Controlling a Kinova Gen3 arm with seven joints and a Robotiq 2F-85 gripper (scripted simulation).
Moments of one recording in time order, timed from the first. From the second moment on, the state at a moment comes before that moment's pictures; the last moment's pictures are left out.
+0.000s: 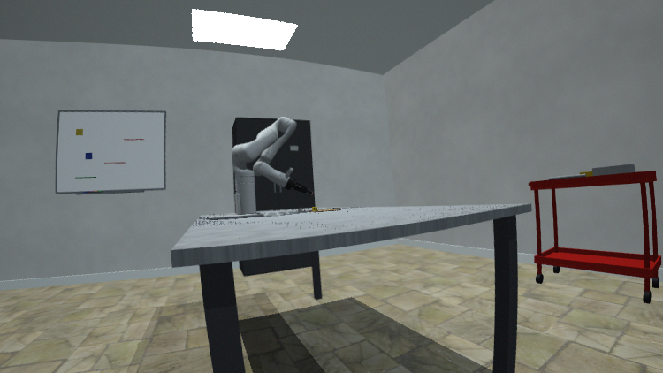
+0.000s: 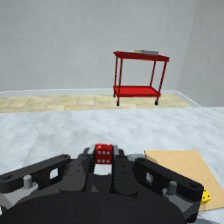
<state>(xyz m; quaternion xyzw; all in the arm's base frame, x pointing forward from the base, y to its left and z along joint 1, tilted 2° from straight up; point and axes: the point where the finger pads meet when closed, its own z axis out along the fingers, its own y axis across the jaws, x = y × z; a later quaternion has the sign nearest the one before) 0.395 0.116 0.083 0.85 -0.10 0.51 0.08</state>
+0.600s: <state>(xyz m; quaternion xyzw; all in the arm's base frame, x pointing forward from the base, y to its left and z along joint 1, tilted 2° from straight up) 0.398 0.116 0.043 0.85 -0.11 0.51 0.07</state>
